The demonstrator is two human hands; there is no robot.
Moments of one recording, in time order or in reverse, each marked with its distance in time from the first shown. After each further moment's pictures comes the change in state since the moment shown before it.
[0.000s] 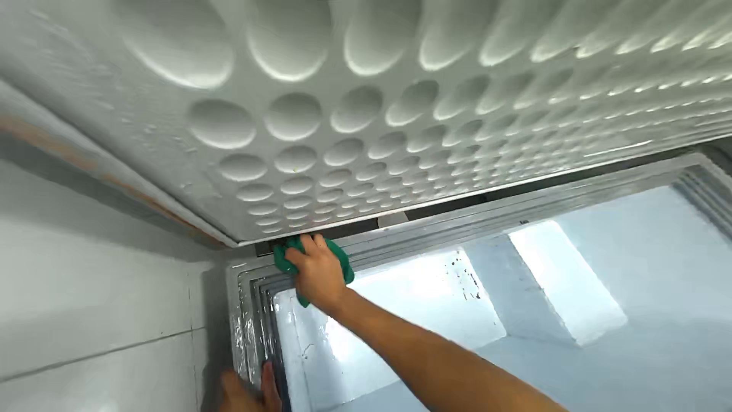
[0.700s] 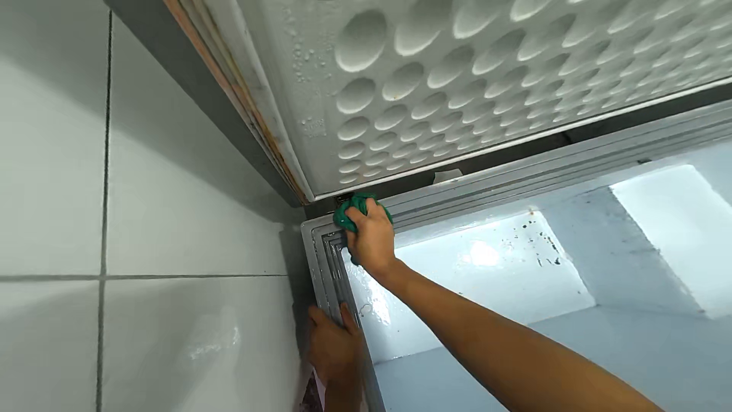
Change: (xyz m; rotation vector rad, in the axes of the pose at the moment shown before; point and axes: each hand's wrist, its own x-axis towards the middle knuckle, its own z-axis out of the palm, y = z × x) left_hand 0.005 0.013 0.002 0.092 -0.069 -0.104; right_hand -0.011 -0.037 0.029 0.062 0.138 0.254
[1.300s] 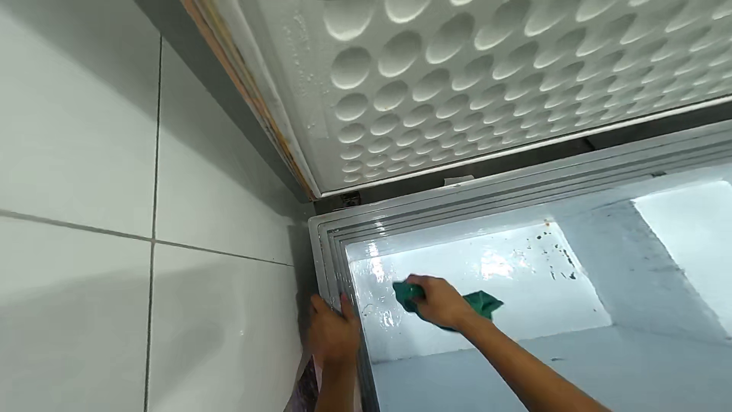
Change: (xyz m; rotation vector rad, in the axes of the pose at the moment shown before) left_hand 0.001 0.004 -0.006 -0.004 -0.054 -0.028; right_hand -0.091 0.091 -0.090 0.001 -0.933 0.363
